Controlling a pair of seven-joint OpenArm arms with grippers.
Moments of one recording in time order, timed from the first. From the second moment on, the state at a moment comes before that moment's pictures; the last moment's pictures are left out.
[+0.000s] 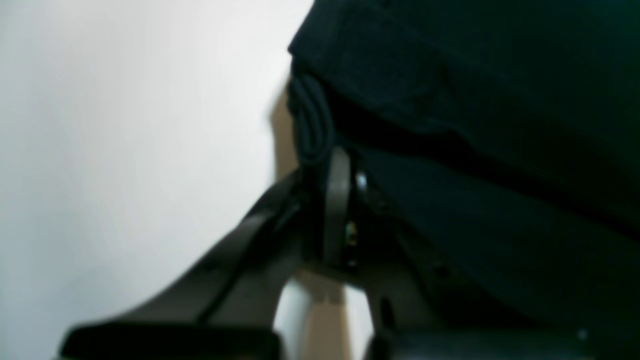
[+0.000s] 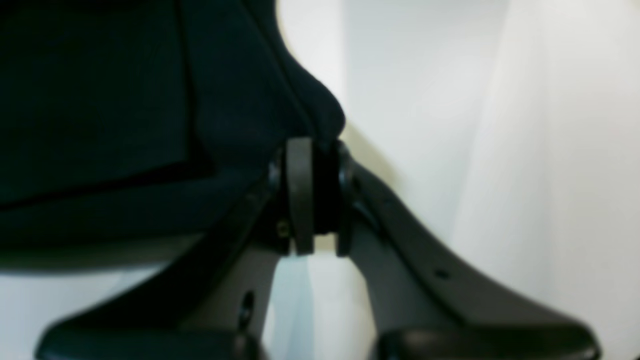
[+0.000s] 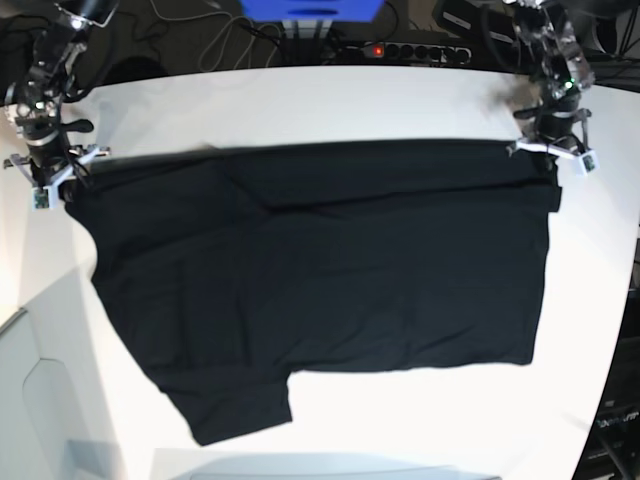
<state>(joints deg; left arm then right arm) 23.8 -13.8 -32.0 88.9 -28.5 -8.2 27.7 -16.7 10.4 37.0 92.9 0.7 33.1 -28.6</state>
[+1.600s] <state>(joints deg) 23.1 -16.3 -34.2 94.4 -28.5 -7.8 41.5 -21.4 15.3 30.4 98.5 0.5 34.2 -39.3</state>
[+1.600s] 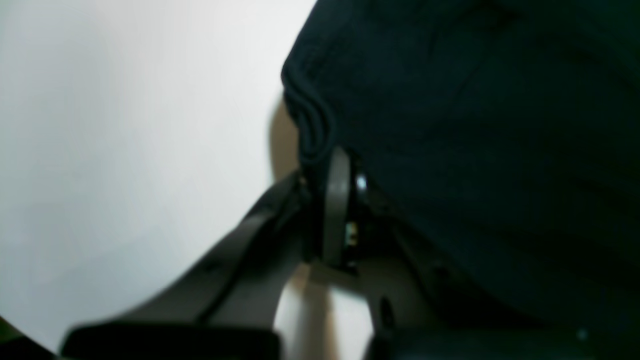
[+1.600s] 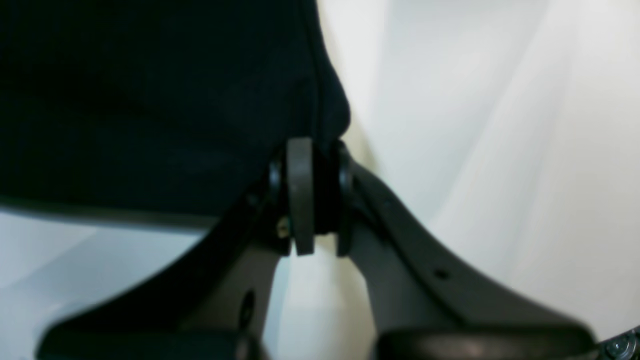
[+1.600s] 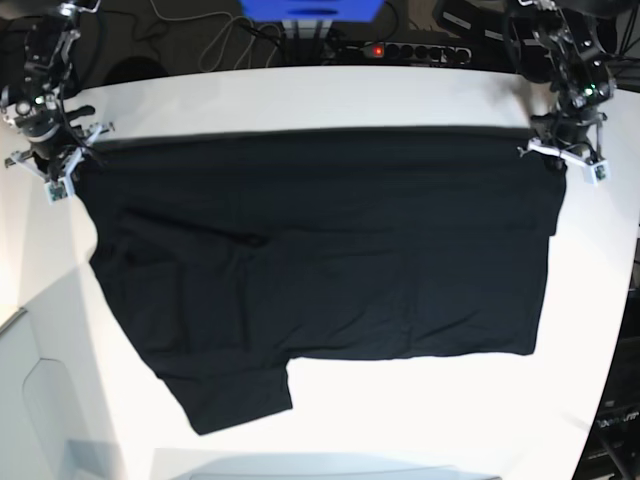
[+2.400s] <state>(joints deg) 28.2 -10.6 -41.5 95.2 -28.0 -20.3 42.1 -25.9 13.9 37.2 98.5 0.5 38.9 -39.2</state>
